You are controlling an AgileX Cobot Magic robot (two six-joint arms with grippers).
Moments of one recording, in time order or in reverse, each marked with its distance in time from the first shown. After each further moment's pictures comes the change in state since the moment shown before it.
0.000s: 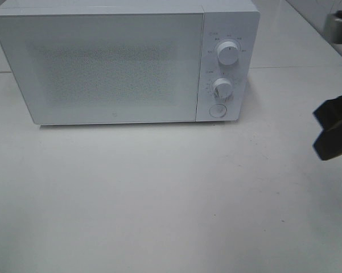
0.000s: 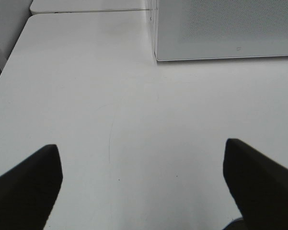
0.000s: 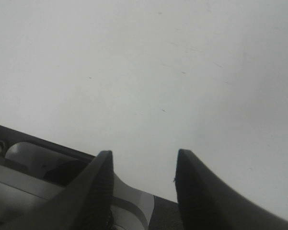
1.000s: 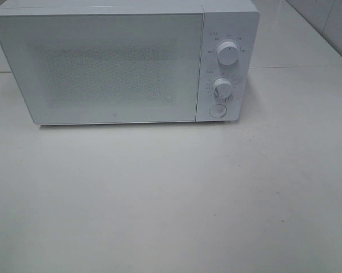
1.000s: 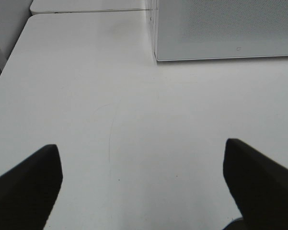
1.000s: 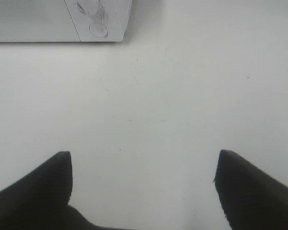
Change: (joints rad) left arm 0.000 0.000 0.000 0.000 0.000 0.000; right arm -0.267 -0.997 0.328 -0.015 0.018 -0.022
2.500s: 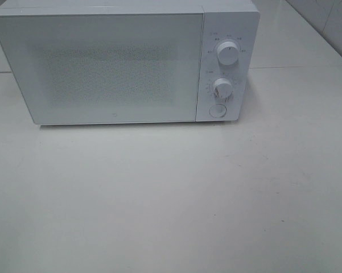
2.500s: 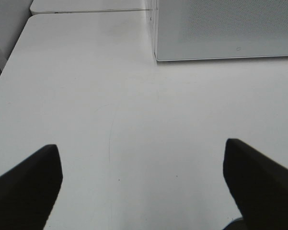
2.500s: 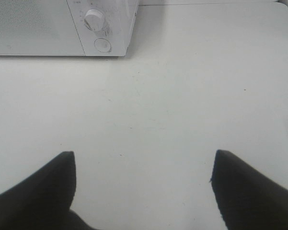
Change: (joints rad) left arm 0.000 0.000 0.000 0.000 0.000 0.000; right arm 0.000 -0.130 0.028 0.000 0.036 0.000
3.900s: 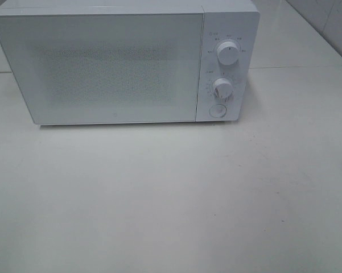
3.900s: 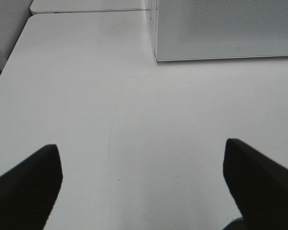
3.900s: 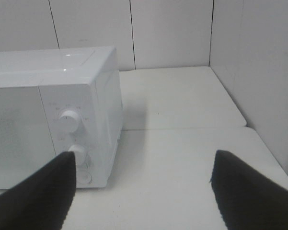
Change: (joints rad) left arm 0.000 0.000 0.000 0.000 0.000 0.000; right arm 0.000 0.110 0.110 -0.050 -0.660 0.022
